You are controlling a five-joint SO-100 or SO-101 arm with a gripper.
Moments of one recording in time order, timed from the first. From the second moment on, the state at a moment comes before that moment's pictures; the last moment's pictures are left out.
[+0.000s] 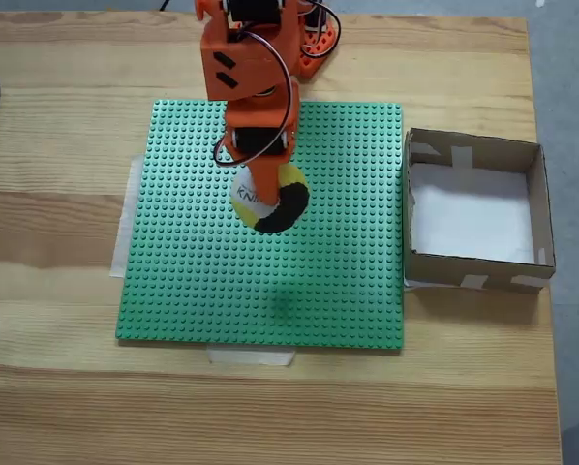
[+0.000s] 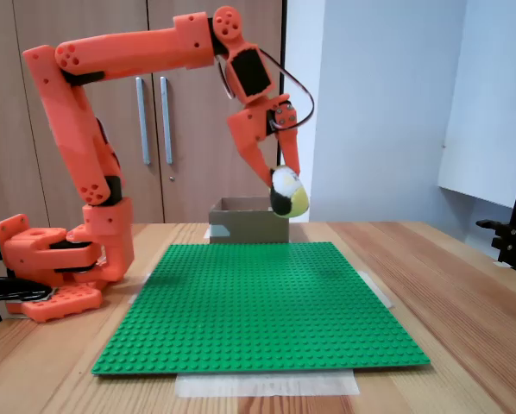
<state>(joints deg) -8.9 107.8 88.5 73.7 3.8</state>
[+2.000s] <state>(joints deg) -44.3 92.2 66.5 76.0 9.6</state>
